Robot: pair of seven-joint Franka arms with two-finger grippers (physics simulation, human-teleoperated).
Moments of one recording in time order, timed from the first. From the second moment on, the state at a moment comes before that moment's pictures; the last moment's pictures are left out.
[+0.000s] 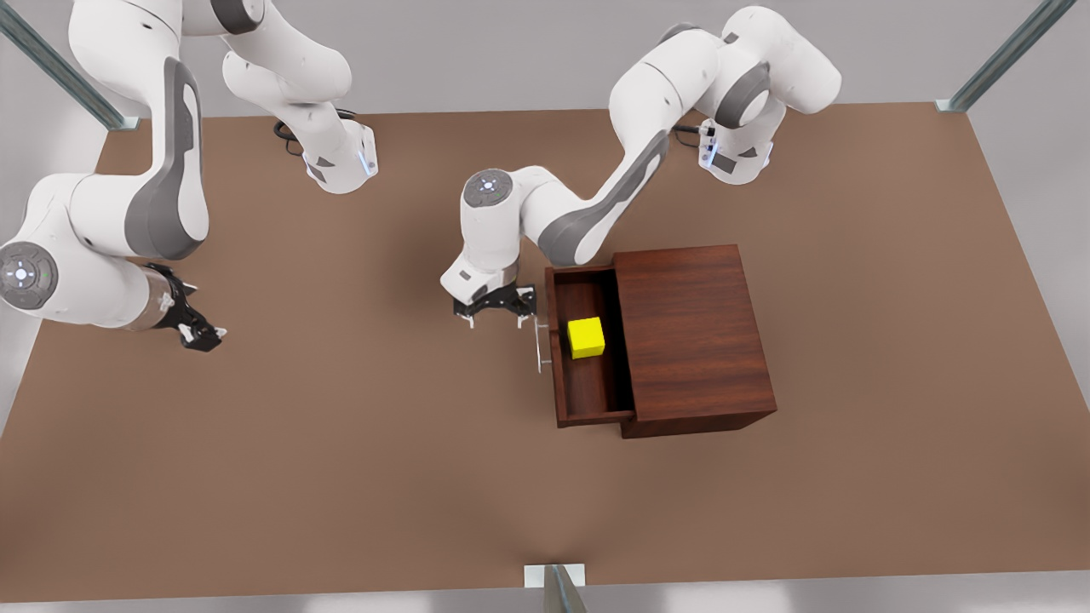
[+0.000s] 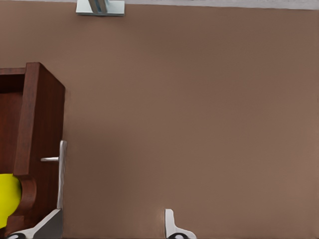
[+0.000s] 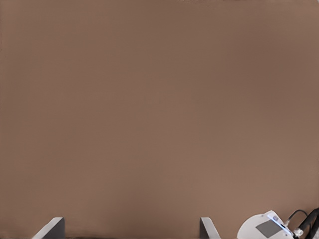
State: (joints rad) left arm -0.94 0.86 0.05 -0.95 0.14 2.01 -0.98; right arm -0.03 0.20 -0.01 -1.54 -0.04 1.49 0.85
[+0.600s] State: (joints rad) left arm -0.91 0.95 0.07 -0.96 0.15 2.06 -1.29; right arm -0.03 0.21 -0.01 -1.51 -0.05 1.47 0.34
